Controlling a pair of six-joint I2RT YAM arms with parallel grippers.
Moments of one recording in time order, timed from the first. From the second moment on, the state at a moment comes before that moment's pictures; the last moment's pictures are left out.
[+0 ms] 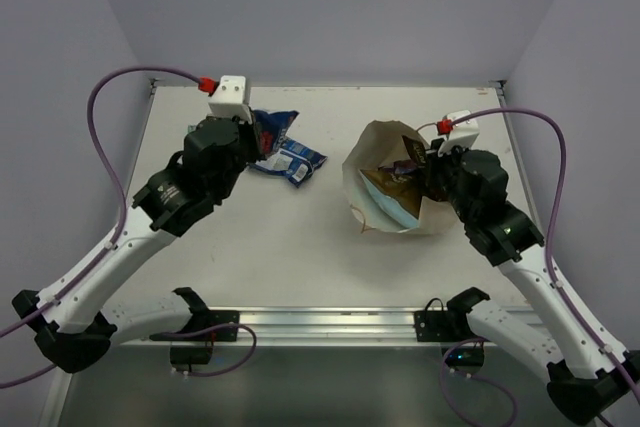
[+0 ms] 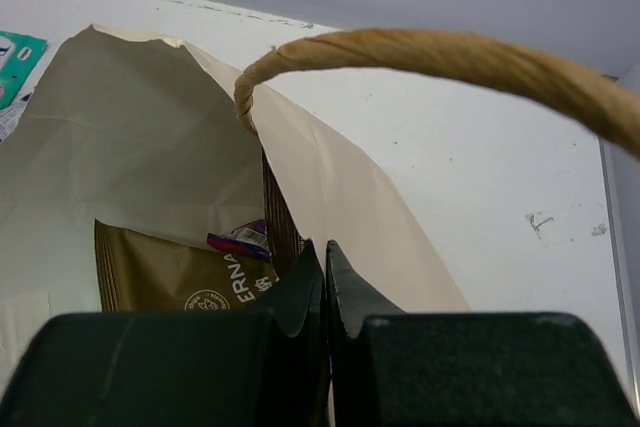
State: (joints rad) left arm -0.78 1.08 1.34 -0.48 -0.56 -0.26; right arm 0.49 0.82 0.94 -0.36 0.30 0.00
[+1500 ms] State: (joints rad) left arm -0.75 1.05 1.05 -0.37 0.01 -0.71; right arm 0.49 0.79 0.94 -0.37 0.07 -0.15
